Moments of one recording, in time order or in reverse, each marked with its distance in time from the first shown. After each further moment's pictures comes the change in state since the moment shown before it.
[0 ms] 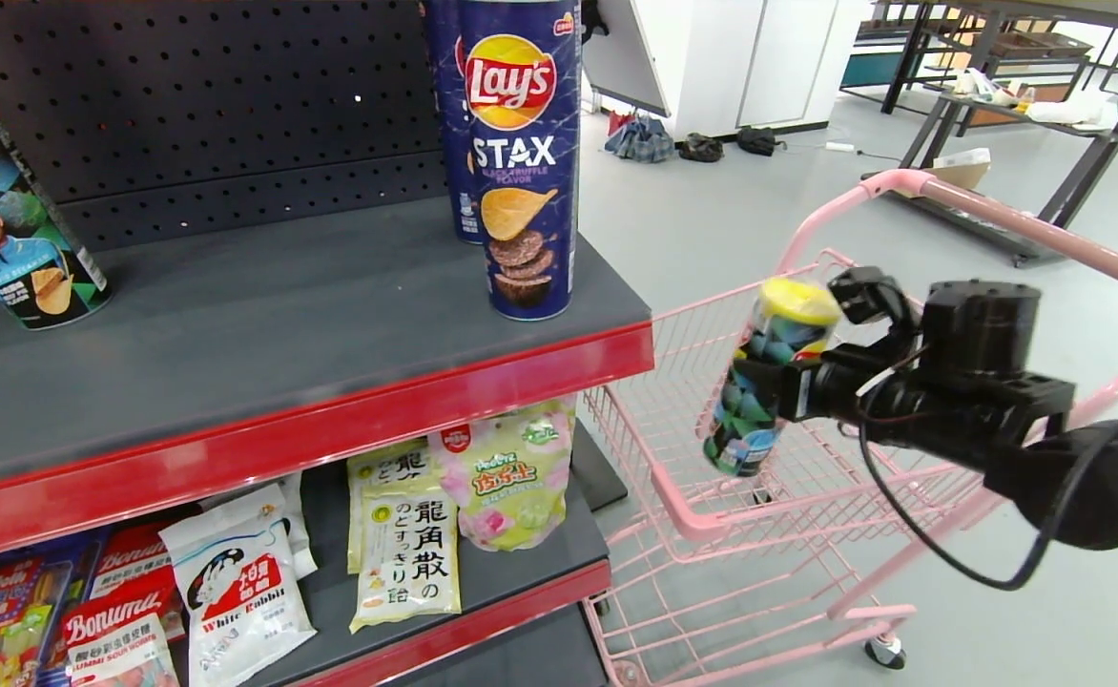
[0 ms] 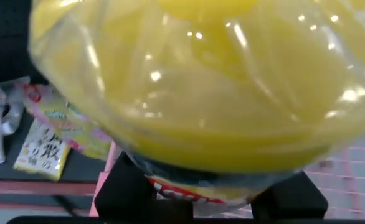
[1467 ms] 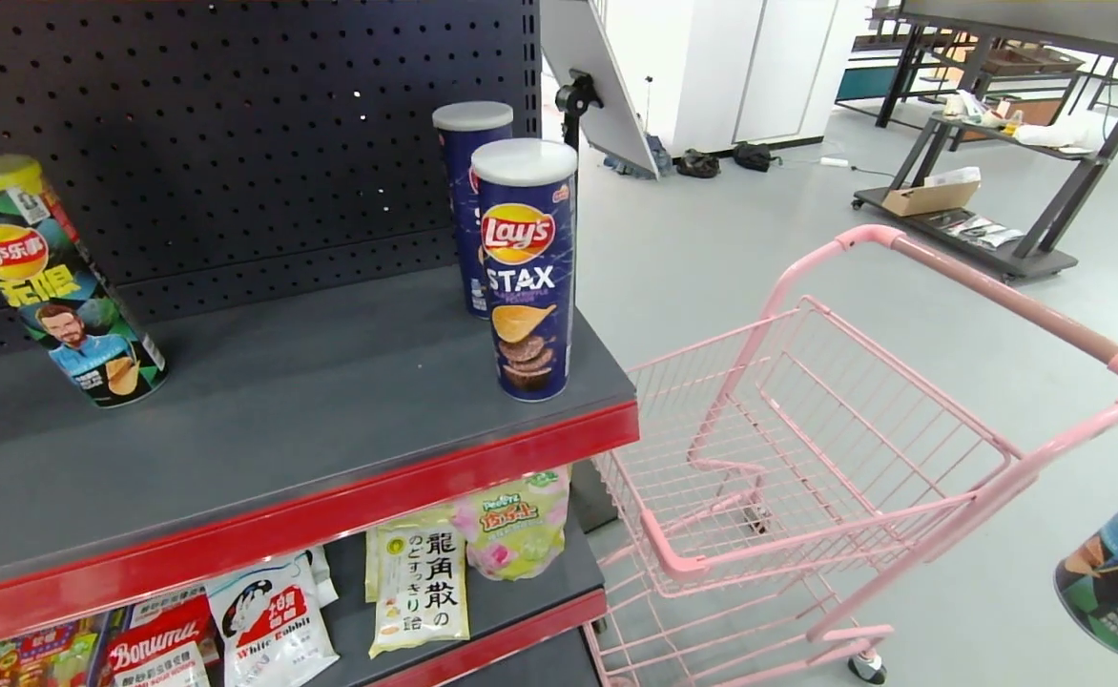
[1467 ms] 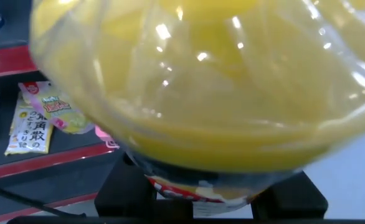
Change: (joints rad) left arm 0.000 0.000 0.000 0.000 -0.003 0.001; right arm -0.218 -1.104 0.182 0.858 -0.138 -0.099
